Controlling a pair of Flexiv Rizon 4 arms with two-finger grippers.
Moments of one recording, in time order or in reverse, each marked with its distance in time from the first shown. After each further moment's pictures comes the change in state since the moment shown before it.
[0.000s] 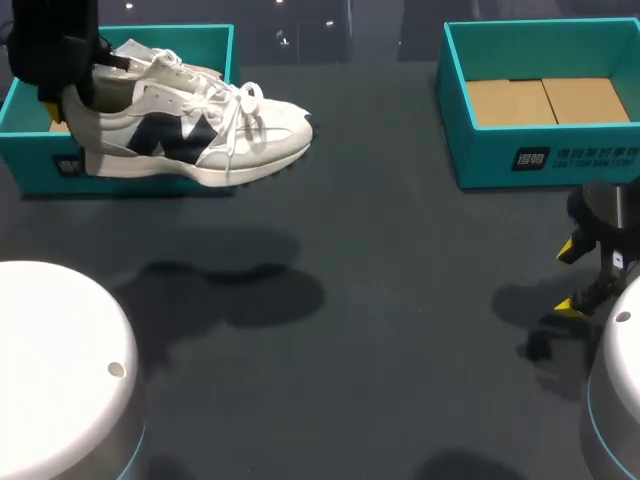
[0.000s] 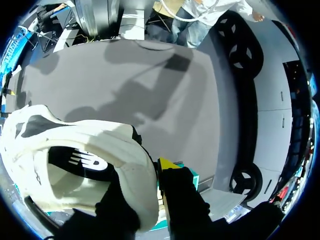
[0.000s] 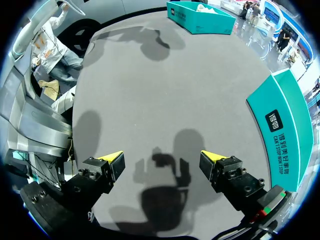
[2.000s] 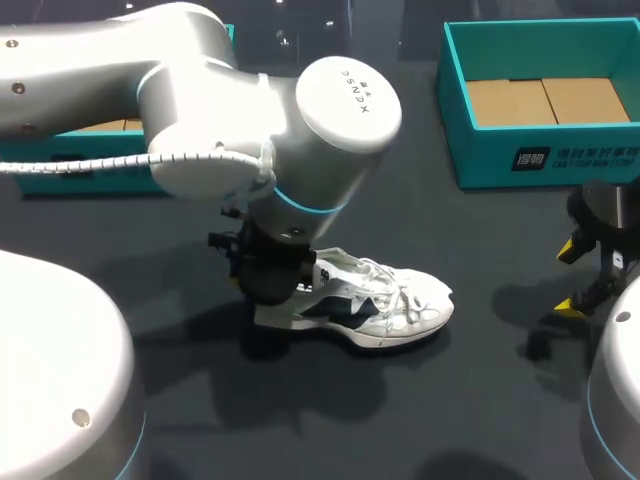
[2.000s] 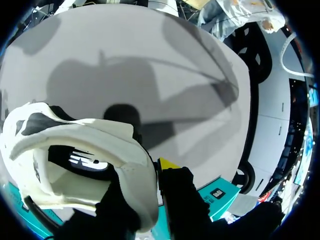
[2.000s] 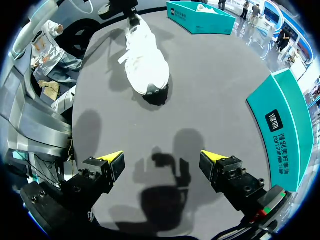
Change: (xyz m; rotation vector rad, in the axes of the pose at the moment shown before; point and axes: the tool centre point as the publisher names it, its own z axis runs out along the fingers) left arm -0.243 -0.094 0.142 -0.155 0.086 -0.036; right arm 0.000 0.000 0.000 0.000 0.000 0.000
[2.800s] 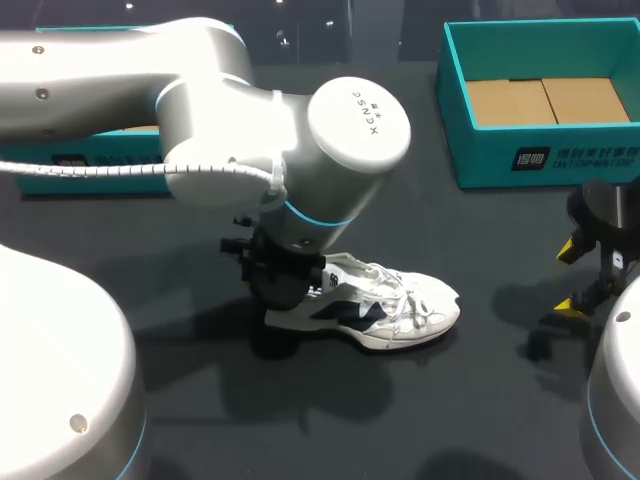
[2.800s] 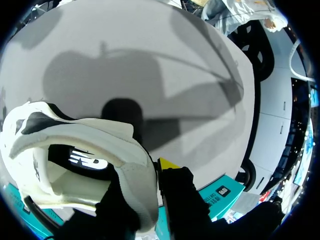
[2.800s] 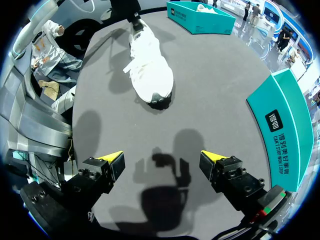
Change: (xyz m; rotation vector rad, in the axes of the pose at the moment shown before) left arm -0.019 0.006 0.013 -0.030 -0.008 -0.006; right arm 0.000 0.000 0.000 0.000 0.000 0.000
